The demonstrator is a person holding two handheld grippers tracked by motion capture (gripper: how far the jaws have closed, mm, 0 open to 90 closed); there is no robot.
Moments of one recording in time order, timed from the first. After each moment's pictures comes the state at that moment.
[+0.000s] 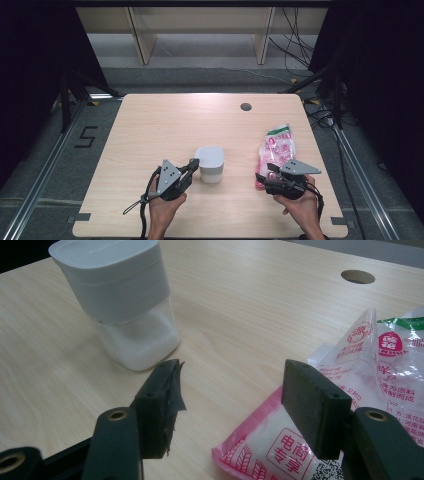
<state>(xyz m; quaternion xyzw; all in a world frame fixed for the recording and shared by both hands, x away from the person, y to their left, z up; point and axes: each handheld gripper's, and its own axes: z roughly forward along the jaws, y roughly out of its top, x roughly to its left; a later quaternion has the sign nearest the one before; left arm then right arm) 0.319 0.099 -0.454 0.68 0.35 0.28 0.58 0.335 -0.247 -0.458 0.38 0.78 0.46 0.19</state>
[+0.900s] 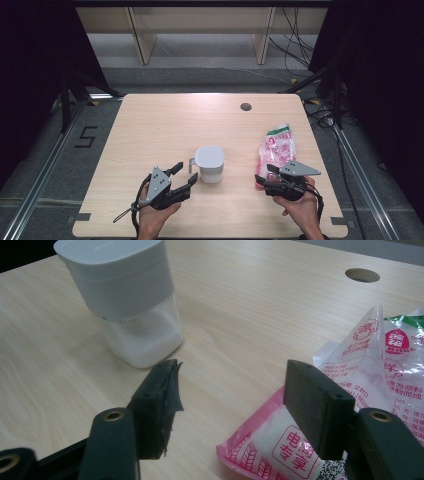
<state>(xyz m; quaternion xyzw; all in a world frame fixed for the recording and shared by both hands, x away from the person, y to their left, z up) 0.301 0.122 -0.463 0.68 0.37 0.26 0.57 0.334 -0.247 -0.461 0.37 0.78 0.46 0.20</state>
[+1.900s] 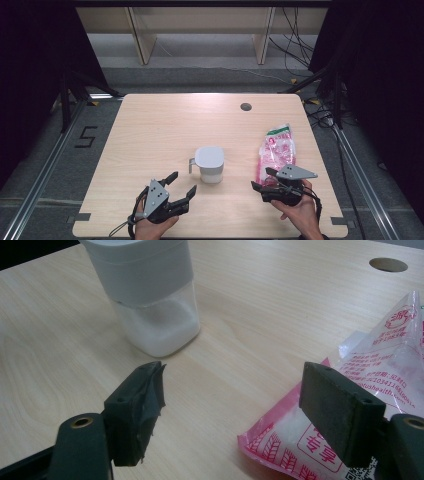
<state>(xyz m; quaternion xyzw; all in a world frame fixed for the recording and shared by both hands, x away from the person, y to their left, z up) 0.275 0.125 -0.472 0.69 0.36 0.27 0.56 0.328 -0.241 -0.468 0.36 0.79 0.46 0.17</state>
